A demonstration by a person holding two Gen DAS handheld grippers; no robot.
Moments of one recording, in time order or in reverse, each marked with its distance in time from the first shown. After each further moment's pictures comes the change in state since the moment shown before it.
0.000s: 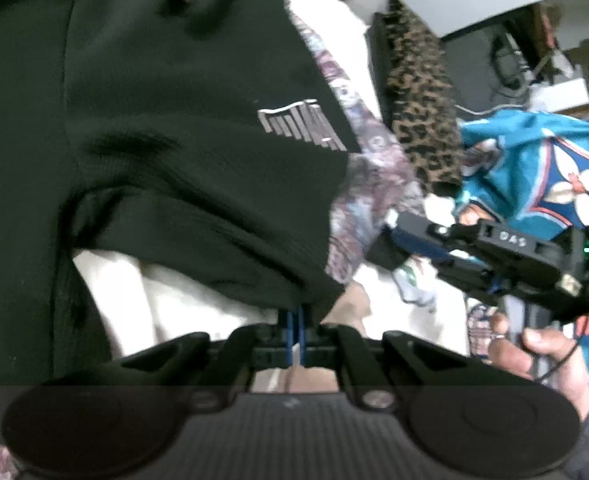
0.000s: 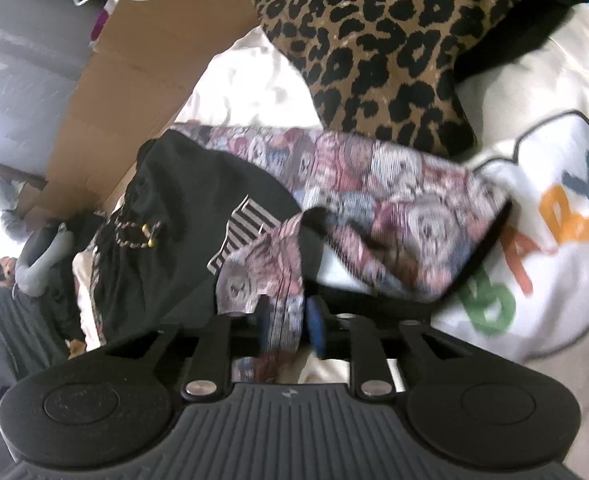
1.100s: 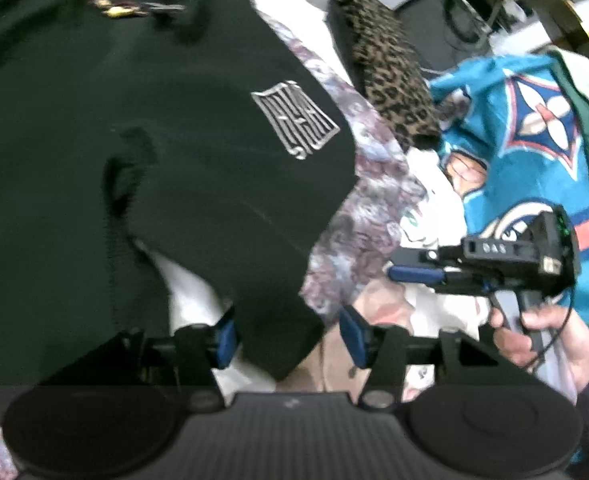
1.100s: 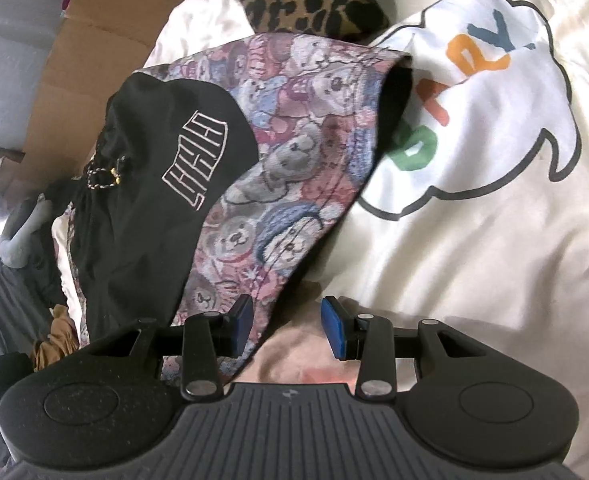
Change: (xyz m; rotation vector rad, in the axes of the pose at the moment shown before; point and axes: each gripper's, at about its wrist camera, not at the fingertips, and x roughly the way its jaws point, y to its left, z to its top) left arm -0.015 0.016 -0.038 0.202 0.025 0.013; right arm -0.011 -0.035 -0.060 0.063 0.096 -0.059
